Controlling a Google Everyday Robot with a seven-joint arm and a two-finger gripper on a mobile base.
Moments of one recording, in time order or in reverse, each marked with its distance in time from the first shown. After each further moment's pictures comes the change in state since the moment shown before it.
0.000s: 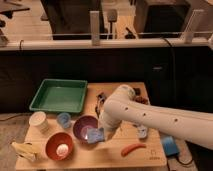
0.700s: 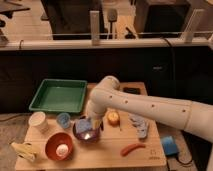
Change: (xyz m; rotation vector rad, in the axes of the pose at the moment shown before) arm -0.028 -0.093 0.027 0.064 -0.053 -0.087
